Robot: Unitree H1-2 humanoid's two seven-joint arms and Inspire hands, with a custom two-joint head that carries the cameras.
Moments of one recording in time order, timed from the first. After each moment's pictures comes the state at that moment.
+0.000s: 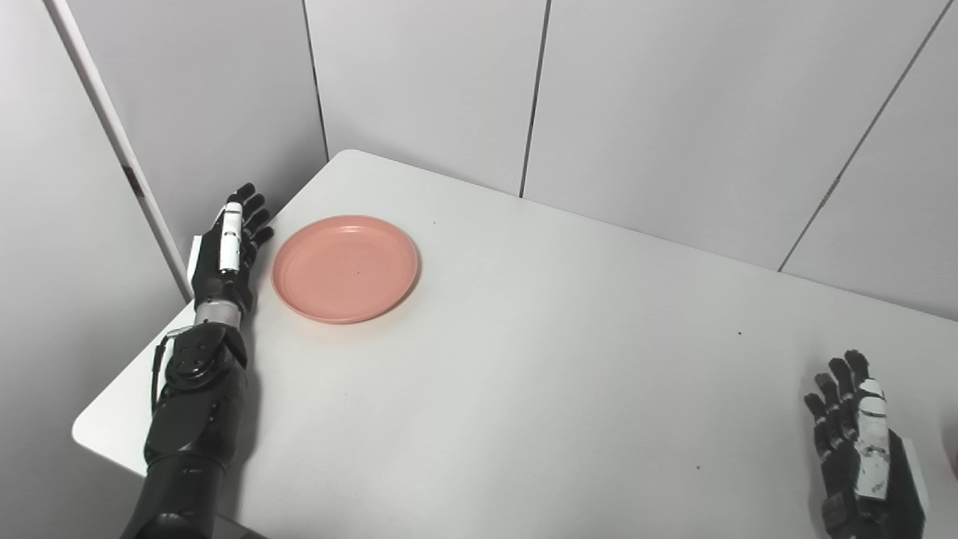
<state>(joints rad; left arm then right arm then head) -0.31 0.37 0.46 0.44 -0.34 -0.05 0.03 -0.13 -0.07 -0.07 -0.08 0.21 0.15 0.10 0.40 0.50</state>
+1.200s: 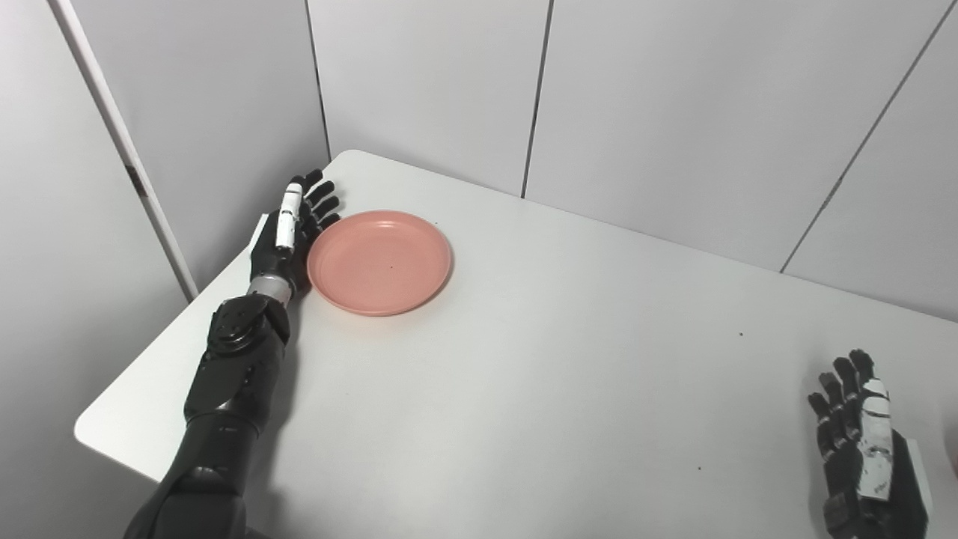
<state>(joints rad) -0.42 0.36 0.38 0.54 -0.39 0.00 -0.12 -0.12 -0.07 -0.06 -0.10 0.21 0.16 0.08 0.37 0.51</state>
